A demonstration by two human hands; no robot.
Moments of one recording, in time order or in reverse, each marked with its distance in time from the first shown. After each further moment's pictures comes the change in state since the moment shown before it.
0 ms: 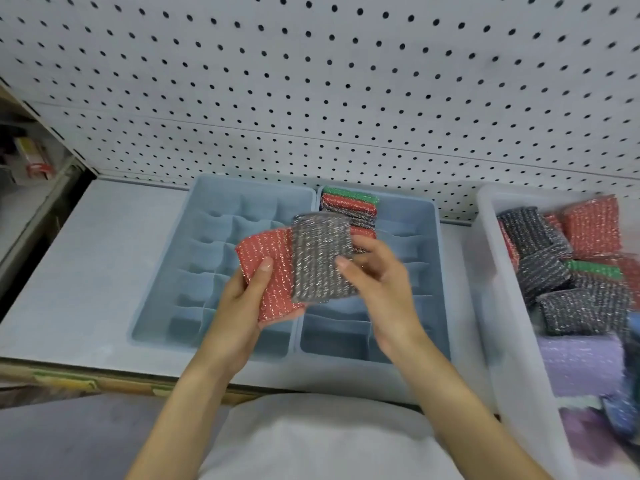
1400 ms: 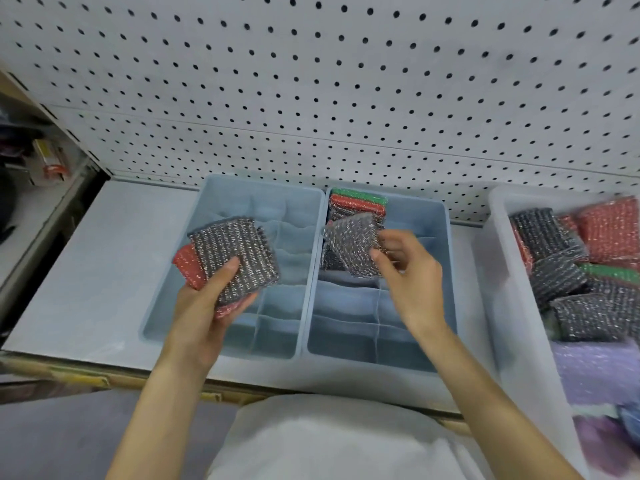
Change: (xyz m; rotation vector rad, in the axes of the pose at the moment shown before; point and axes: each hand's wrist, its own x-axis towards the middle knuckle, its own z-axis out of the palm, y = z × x) left_hand 0.004 0.012 -0.041 -0.196 0.250 -0.012; right_hand 0.028 0.013 -0.030 -0.623 0.159 -0.313
